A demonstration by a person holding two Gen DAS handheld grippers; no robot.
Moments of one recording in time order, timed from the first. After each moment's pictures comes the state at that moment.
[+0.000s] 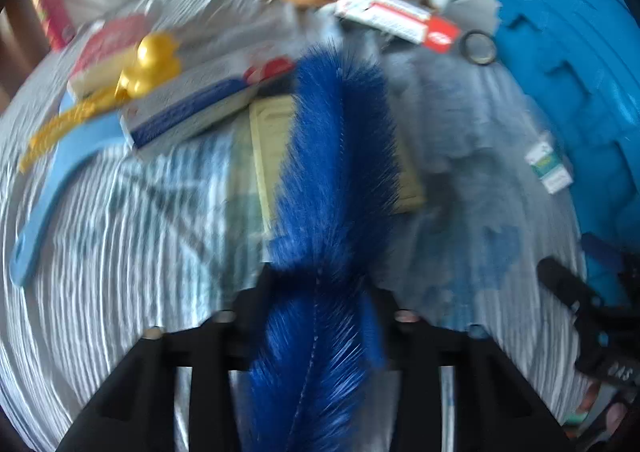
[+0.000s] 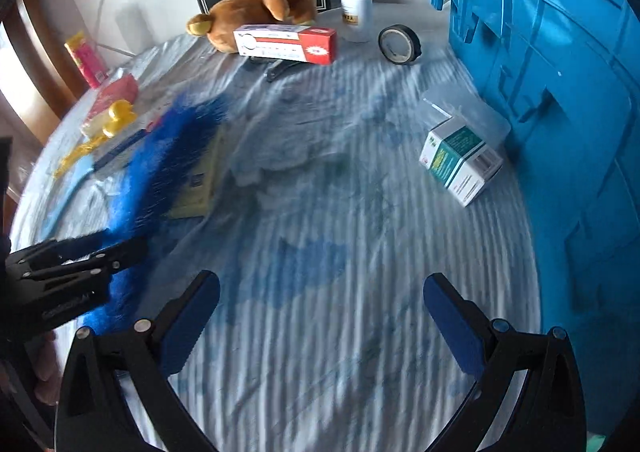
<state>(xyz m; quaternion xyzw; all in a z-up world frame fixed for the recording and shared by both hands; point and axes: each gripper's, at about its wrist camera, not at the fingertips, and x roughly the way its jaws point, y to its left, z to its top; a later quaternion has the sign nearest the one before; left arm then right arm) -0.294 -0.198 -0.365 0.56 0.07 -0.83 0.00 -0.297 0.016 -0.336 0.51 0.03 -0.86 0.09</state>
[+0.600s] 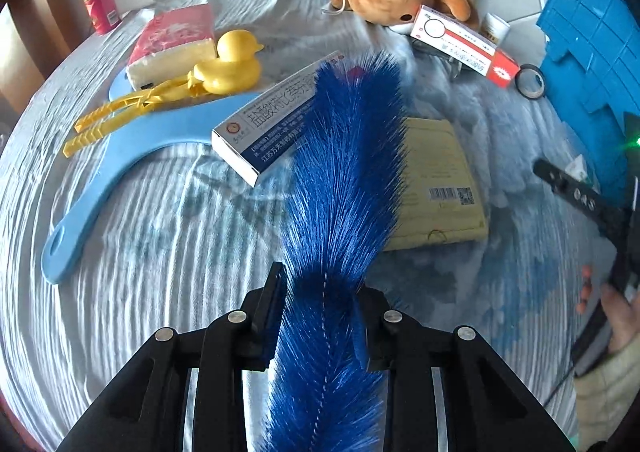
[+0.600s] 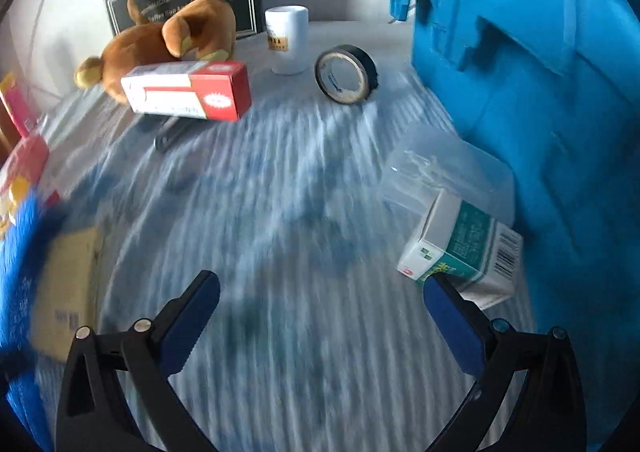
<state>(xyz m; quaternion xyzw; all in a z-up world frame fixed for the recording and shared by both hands) -0.297 -0.237 -0.360 0.55 0.07 -0.83 0.05 -0.405 0.020 -0.374 0.46 0.00 -0.89 0.02</state>
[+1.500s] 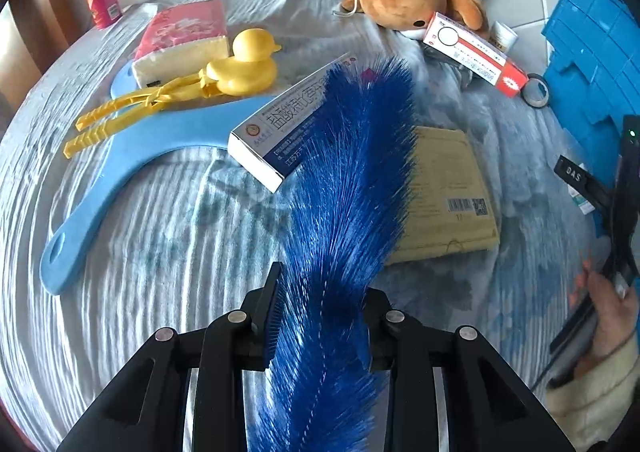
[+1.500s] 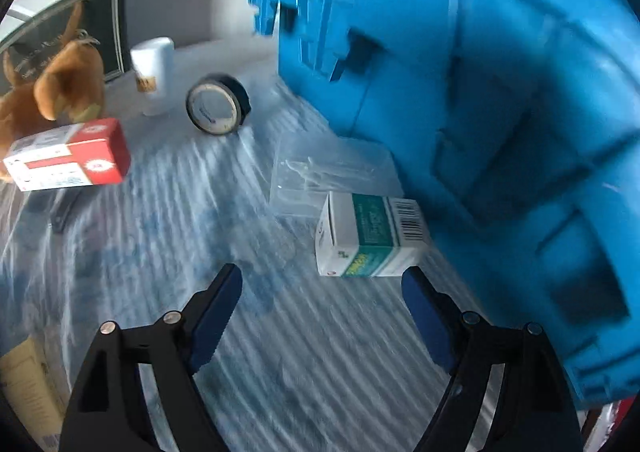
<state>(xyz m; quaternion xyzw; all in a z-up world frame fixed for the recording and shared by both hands) -0.304 -0.256 -0.364 0.55 0.09 -0.83 0.04 -0.408 0.013 -0.360 0.42 0.00 -0.87 -0.27</state>
